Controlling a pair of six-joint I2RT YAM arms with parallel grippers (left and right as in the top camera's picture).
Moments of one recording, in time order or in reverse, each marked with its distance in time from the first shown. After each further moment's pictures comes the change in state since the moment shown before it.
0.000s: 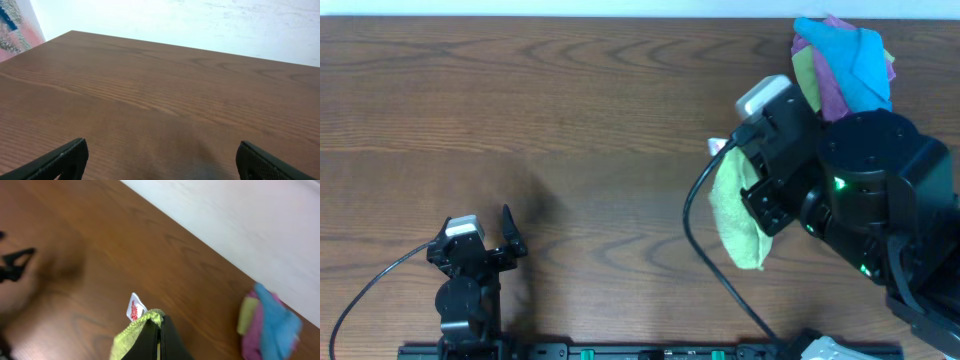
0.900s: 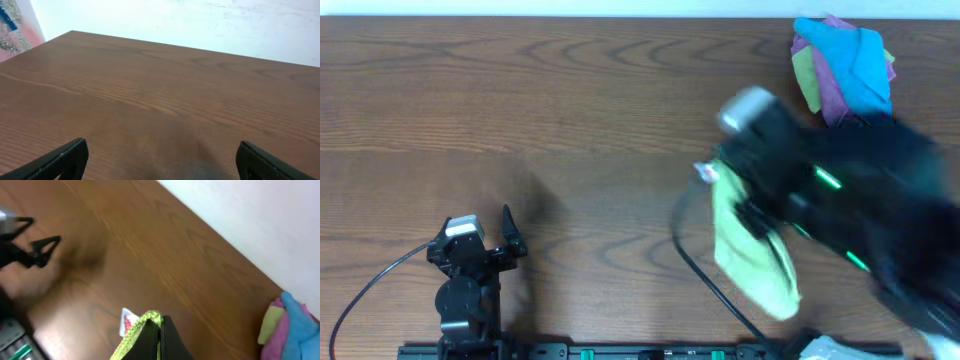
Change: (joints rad) left arm 0.000 0.000 0.000 0.000 0.000 0.000; right arm -0.014 0.072 0.005 -0.007 -0.094 -0.037
